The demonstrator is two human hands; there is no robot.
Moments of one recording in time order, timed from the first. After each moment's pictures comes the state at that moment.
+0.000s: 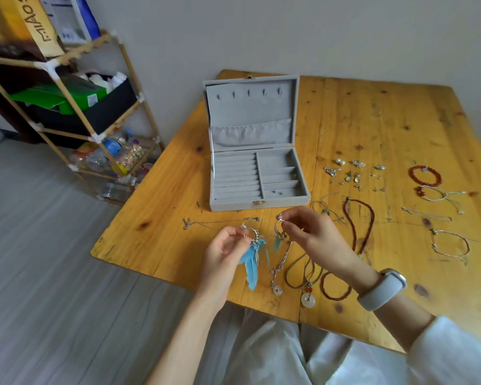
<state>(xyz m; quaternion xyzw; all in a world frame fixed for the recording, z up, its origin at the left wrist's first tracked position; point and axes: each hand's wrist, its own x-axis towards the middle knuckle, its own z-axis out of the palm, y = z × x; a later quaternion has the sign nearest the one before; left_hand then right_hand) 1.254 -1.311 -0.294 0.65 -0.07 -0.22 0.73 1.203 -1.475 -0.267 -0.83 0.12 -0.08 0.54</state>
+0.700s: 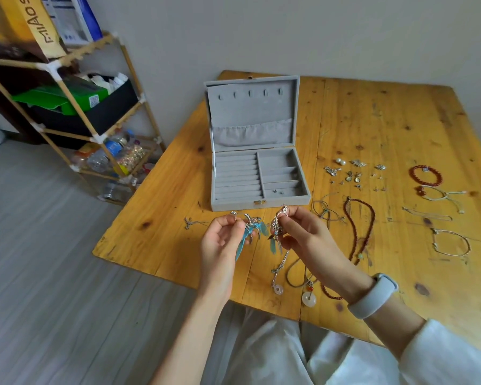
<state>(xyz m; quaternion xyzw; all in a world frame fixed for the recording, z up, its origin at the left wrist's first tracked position) 1.256 -1.320 -0.286 0.59 -0.05 -0.12 0.80 1.200 -1.453 -0.264 -0.65 0.13 -0.08 0.74</state>
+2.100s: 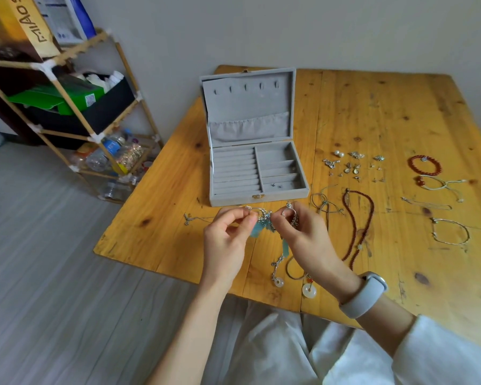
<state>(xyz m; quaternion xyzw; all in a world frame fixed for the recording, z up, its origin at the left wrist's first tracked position) 1.255 -1.322 -0.275 0.71 -0.14 -0.06 0.68 1.196 -1.436 -0.256 -0.74 0.16 -0.17 0.63</state>
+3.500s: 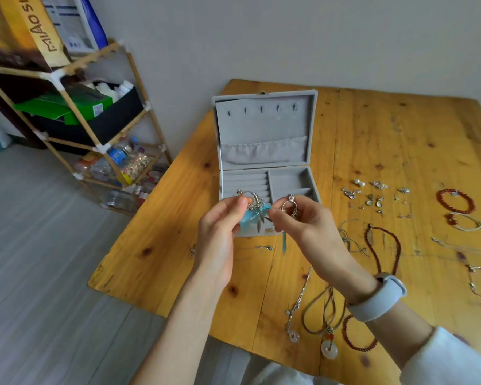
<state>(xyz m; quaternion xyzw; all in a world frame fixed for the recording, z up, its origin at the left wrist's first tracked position) 1.325 -1.339 -0.244 0.58 -0.03 -0.18 0.80 1.262 -1.454 -0.226 -0.72 0.13 -0.15 0.67</state>
